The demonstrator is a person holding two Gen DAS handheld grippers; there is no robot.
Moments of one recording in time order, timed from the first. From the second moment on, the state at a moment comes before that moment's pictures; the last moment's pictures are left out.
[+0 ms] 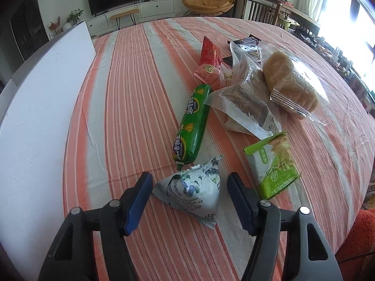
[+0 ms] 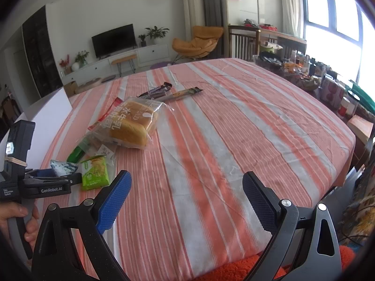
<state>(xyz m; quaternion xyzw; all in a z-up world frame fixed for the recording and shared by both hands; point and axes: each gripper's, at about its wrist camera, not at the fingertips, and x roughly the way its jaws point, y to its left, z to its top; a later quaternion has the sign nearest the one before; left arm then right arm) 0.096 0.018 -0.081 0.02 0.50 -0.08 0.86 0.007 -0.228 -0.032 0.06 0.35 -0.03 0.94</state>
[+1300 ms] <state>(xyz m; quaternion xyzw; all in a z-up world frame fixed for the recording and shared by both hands) -0.047 0.142 0.076 -0.18 0.35 -0.13 0.91 0.068 -0.146 -0.022 0.19 0.50 0.27 0.80</state>
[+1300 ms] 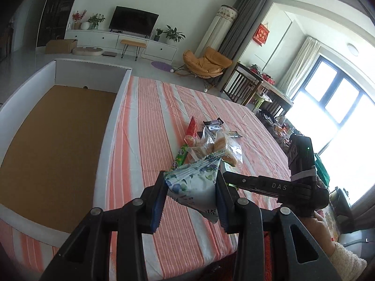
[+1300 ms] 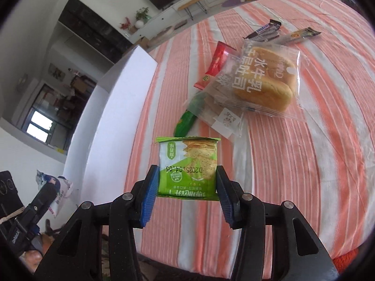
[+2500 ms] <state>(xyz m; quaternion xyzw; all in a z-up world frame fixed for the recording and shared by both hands) 0.023 0.167 0.017 -0.07 0.39 0.02 0.92 0.043 -0.206 -0.062 0.10 0.42 0.01 0.90</state>
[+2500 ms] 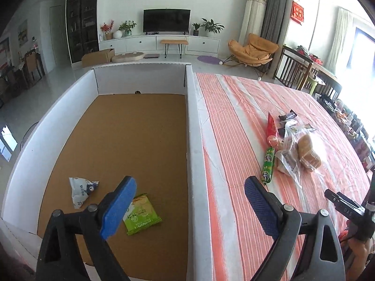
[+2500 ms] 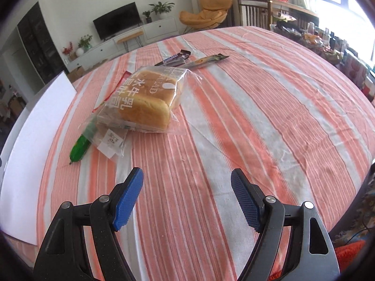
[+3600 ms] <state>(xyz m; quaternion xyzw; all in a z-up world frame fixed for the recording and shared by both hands) 0.023 -0.026 -0.032 -0.06 0.44 -0.12 0.89 0.056 -0.230 -0.089 0.16 0.45 -0.03 0.88</state>
